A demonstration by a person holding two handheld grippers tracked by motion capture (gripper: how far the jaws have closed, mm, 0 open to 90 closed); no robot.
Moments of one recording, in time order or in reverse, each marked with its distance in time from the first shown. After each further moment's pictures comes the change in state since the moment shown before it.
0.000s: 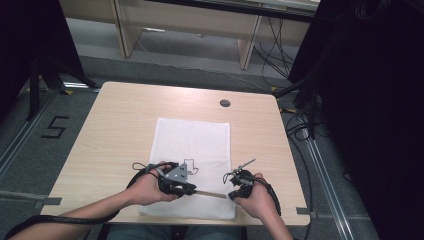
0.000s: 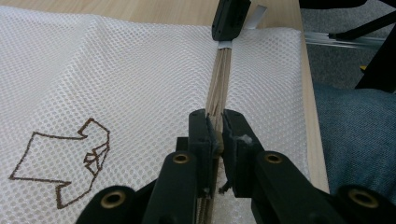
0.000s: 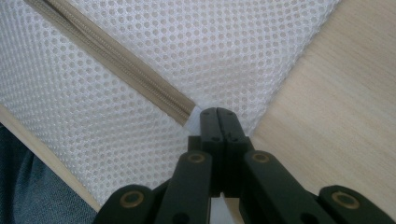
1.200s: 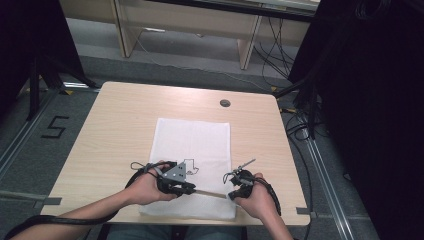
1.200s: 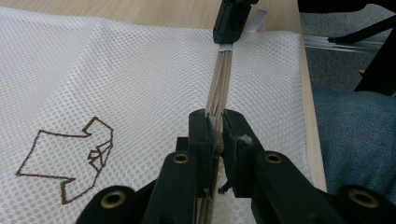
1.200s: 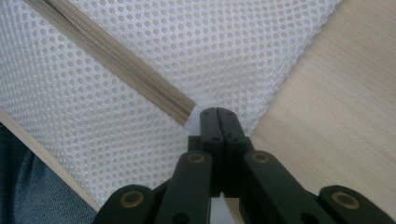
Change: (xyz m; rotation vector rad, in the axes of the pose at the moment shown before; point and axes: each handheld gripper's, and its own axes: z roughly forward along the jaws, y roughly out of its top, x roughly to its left) left arm 0.001 0.000 -0.004 -0.008 -0.001 -0.005; right arm 0.000 0.000 0.000 0.000 0.002 0.000
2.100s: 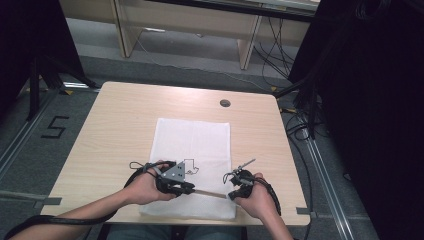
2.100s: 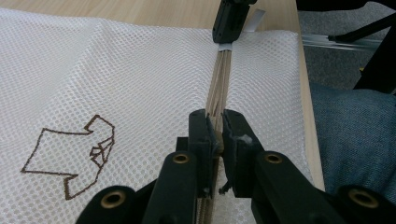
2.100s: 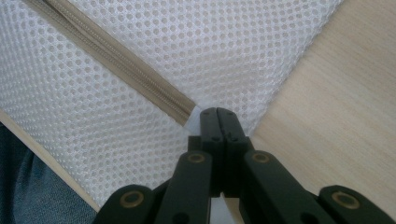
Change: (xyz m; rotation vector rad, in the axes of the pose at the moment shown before) left arm 0.000 0.001 -0.004 0.005 0.002 0.007; right arm 0.000 0.000 0.000 0.000 -0.001 -0.004
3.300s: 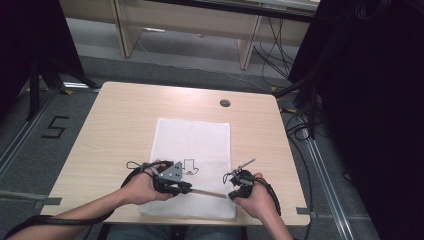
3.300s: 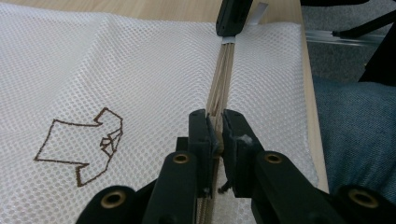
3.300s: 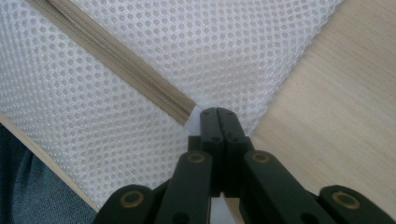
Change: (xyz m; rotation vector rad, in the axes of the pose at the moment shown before) left arm 0.002 -0.005 -0.007 0.006 0.007 -0.005; right arm 0.001 0.000 0.000 0.002 -0.004 -0.001
